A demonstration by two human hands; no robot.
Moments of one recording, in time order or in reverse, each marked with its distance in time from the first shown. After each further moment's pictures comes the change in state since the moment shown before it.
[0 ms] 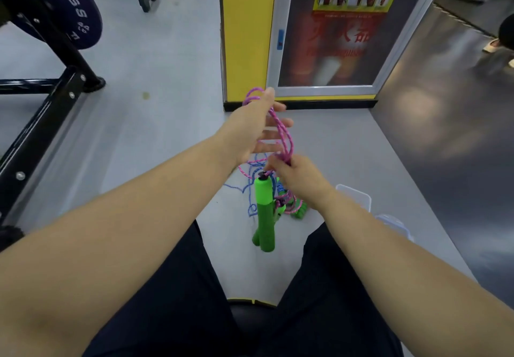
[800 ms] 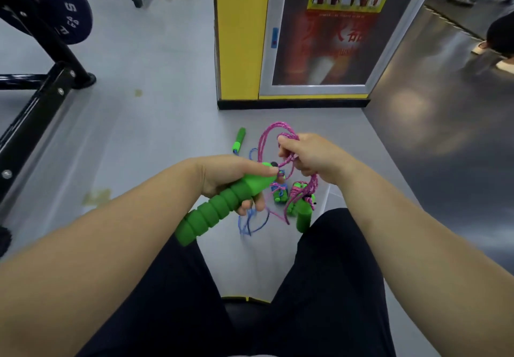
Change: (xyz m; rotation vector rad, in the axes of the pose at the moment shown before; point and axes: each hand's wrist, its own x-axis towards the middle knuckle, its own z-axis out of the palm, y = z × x) left_hand -0.021 -0.041 -0.031 0.298 -0.584 -0.458; right_hand 0.001 -0.036 -0.044 -0.036 -0.122 0.165
